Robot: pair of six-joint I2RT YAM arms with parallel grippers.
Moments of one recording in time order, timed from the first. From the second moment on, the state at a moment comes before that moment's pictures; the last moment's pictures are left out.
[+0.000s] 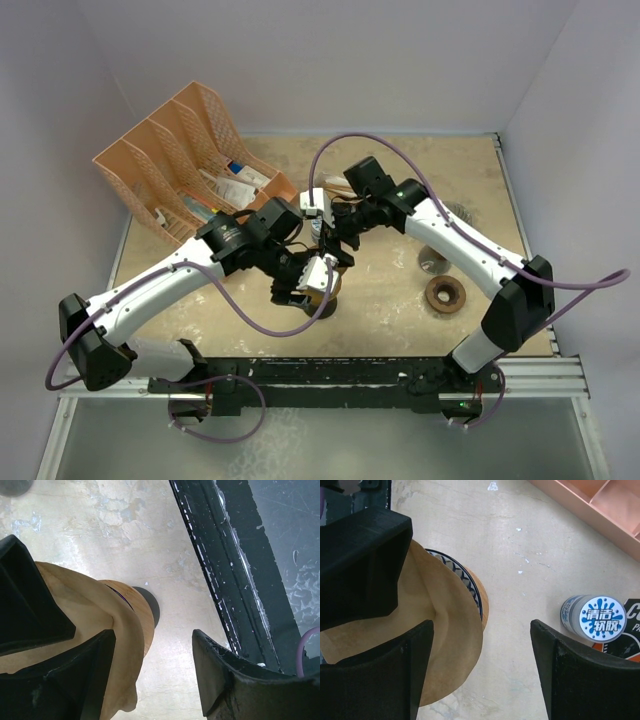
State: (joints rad) left arm -0.86 1.31 1.27 -0.98 0.64 0.90; right arm 0.68 1.59 1.46 -0.84 -0.67 -0.69
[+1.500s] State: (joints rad) left arm -0.63 1.30 1.61 -1.01 0.70 0.65; right arm 0.25 1.24 1.48 -0.66 -0.61 -0.47
